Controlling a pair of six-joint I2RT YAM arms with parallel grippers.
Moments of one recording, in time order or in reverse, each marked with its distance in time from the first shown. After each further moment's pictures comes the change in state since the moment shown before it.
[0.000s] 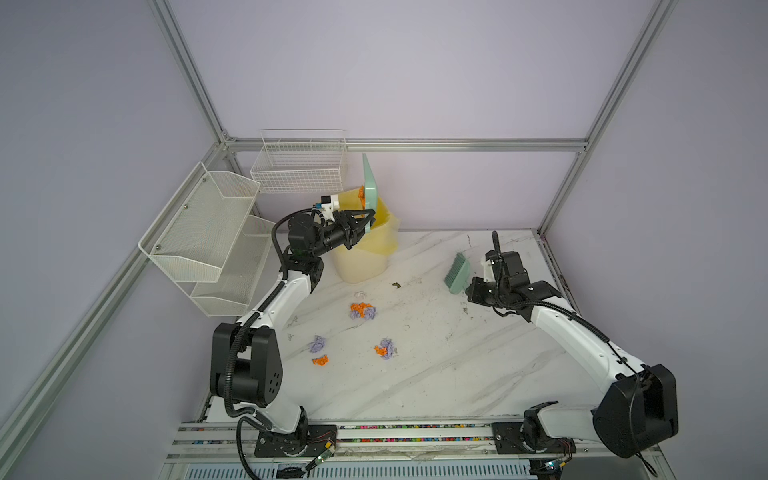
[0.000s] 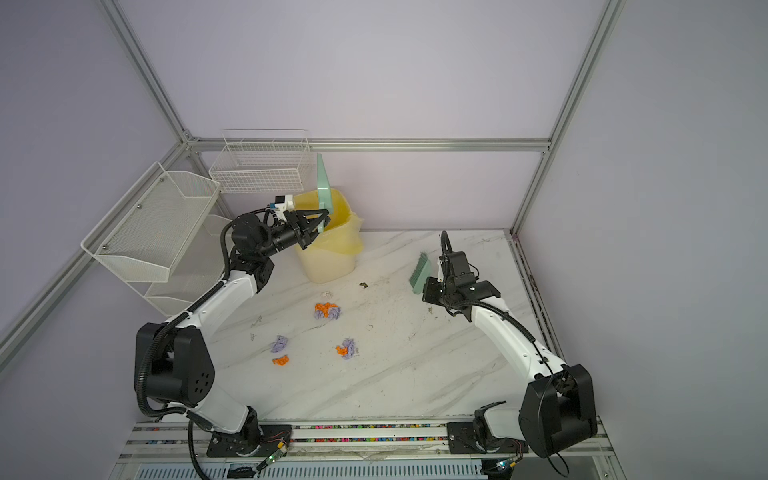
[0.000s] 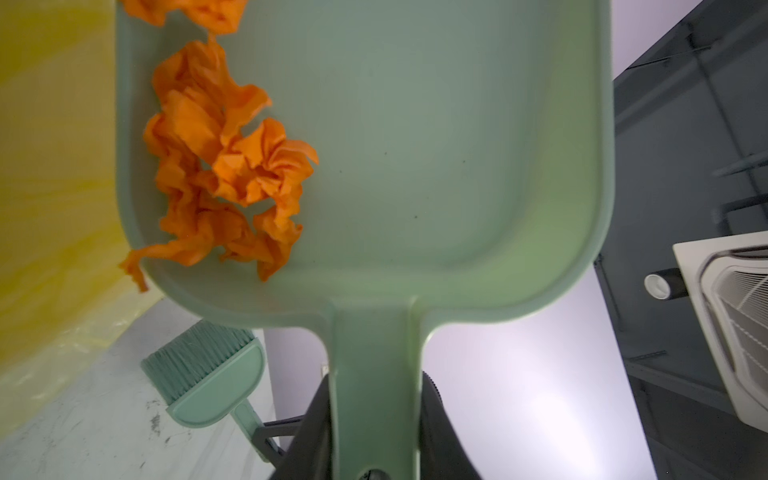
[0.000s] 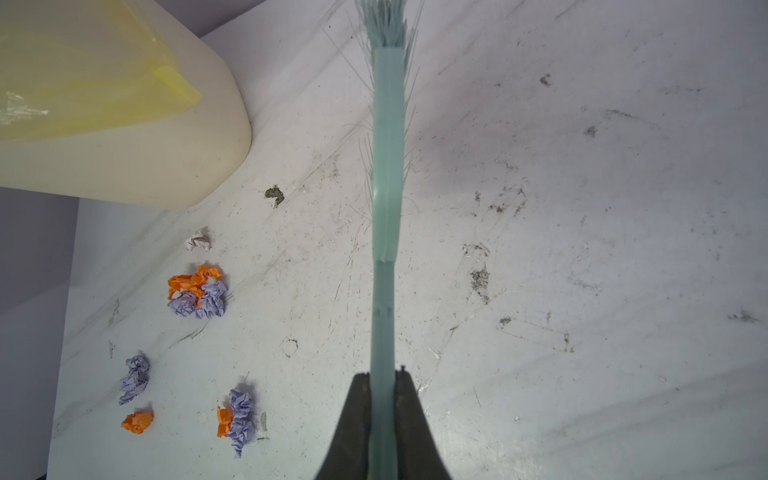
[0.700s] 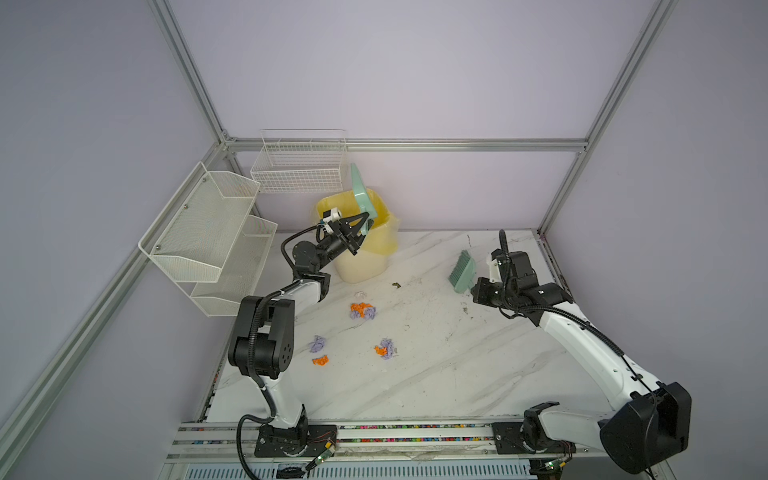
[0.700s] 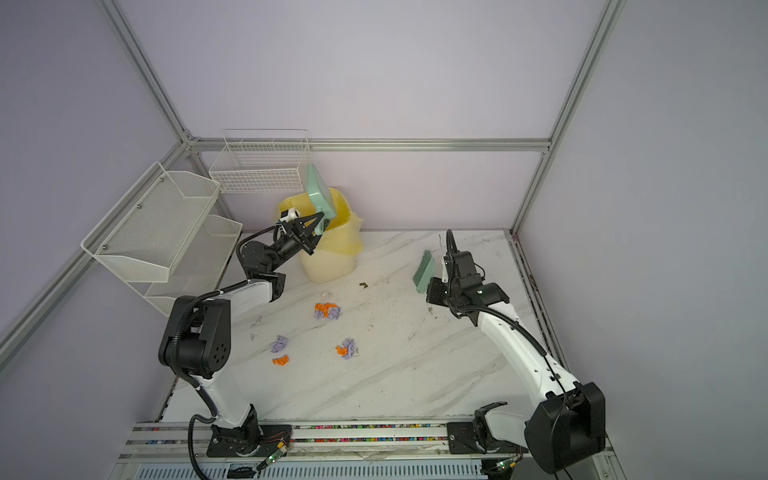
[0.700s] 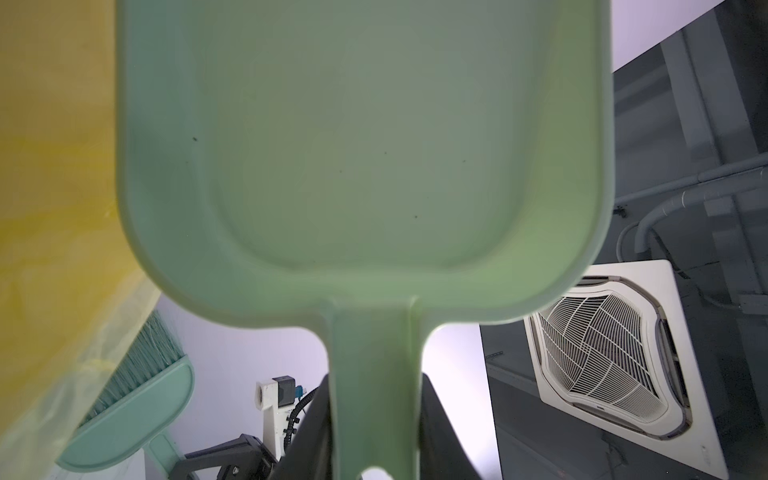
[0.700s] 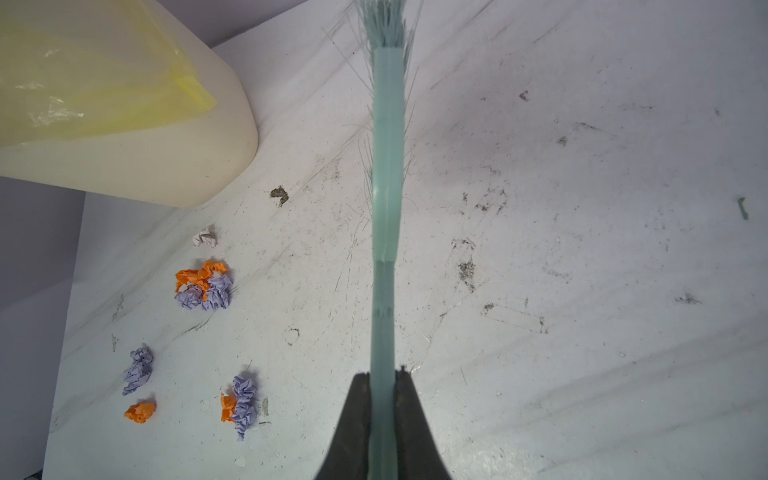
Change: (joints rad) left arm 0.008 0.190 -0.130 0.661 -0.046 -0.479; right arm 0.000 -0.079 0.013 -0.066 0.026 -0.014
